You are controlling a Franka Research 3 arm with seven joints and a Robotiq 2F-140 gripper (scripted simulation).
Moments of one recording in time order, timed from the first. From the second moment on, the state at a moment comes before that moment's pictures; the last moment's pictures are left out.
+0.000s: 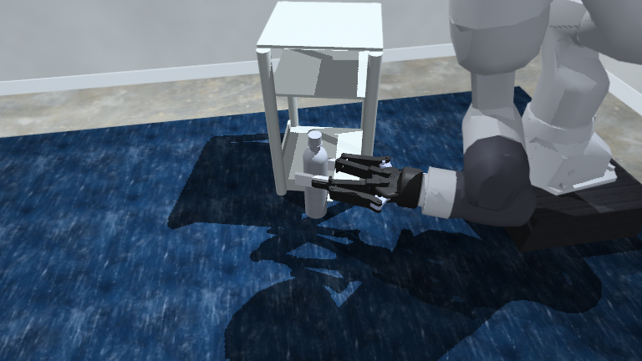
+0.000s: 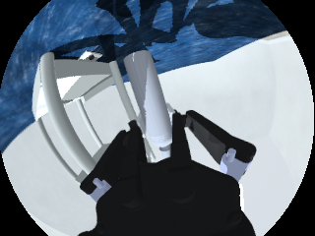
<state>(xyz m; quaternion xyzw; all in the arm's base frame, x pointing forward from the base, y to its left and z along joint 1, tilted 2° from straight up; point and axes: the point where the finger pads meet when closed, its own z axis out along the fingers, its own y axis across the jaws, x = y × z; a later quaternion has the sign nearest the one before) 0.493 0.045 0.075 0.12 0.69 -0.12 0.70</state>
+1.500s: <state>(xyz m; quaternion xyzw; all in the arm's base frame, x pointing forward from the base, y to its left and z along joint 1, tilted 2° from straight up) 0.495 0.042 0.071 0.29 0.64 -0.28 0.66</state>
